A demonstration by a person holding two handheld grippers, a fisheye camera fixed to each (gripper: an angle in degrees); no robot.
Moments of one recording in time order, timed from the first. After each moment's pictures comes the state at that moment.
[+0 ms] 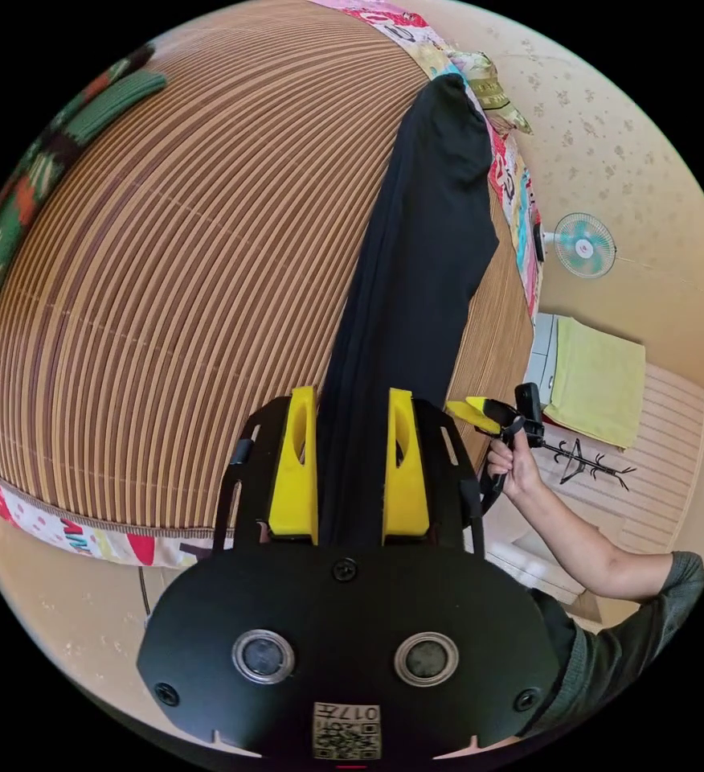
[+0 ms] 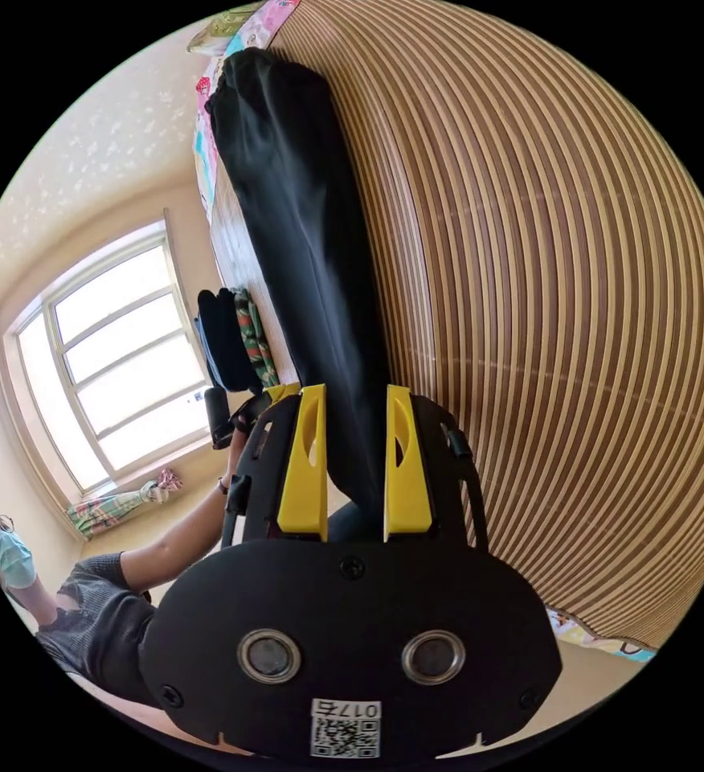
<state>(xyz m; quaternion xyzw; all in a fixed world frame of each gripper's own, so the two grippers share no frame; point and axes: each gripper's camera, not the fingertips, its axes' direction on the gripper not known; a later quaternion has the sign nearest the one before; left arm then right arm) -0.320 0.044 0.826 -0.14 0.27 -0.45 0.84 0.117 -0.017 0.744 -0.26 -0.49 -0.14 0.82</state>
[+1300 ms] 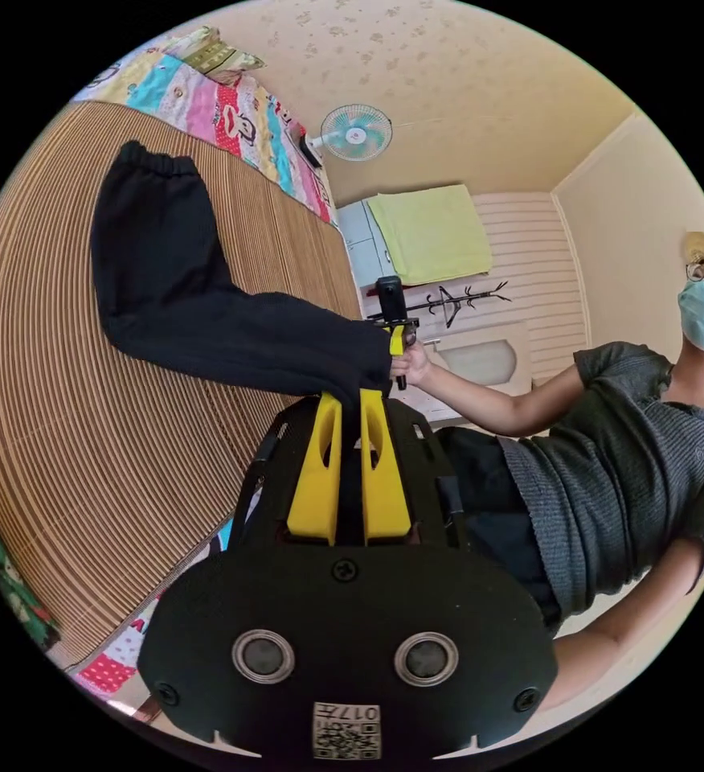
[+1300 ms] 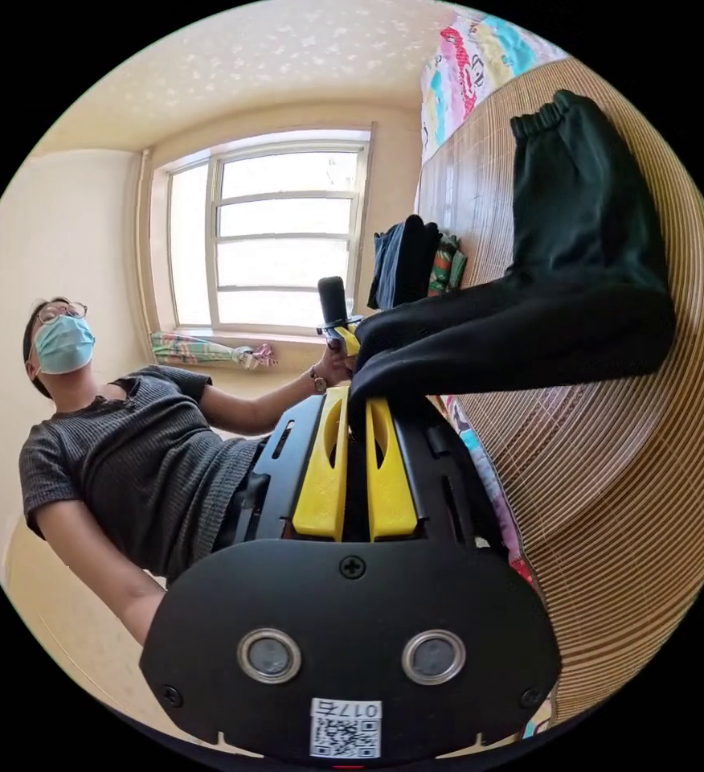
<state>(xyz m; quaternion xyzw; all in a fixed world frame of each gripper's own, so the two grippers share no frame) -0.188 0.056 0.629 -0.09 0.49 -0.11 0.86 0.218 0.040 0.610 -0.24 -0.65 -0.39 0.61</state>
